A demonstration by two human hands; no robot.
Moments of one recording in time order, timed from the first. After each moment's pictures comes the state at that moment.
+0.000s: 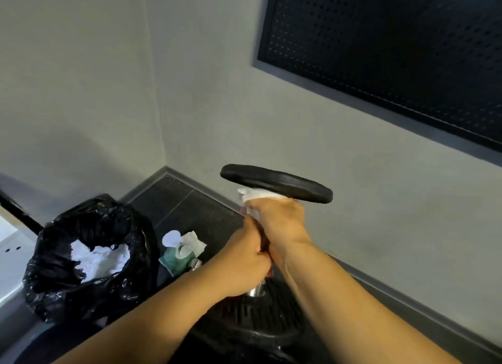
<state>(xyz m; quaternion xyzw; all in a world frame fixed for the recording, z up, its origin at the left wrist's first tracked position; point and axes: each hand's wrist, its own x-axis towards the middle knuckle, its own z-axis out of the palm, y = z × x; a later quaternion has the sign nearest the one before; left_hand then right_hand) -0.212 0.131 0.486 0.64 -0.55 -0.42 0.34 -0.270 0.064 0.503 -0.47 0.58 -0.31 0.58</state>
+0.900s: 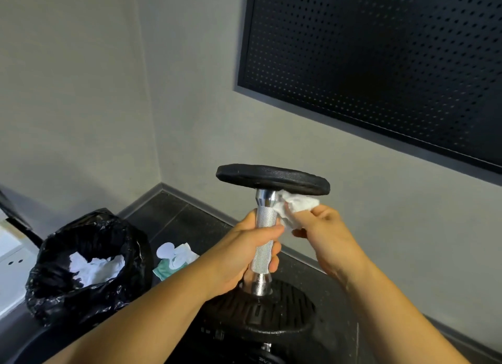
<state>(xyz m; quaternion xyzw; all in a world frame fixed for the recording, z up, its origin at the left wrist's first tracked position) -0.259 0.150 0.524 0.41 -0.36 -0.67 0.50 -0.396 0.085 0.558 -0.62 0.43 -0.31 0.58</state>
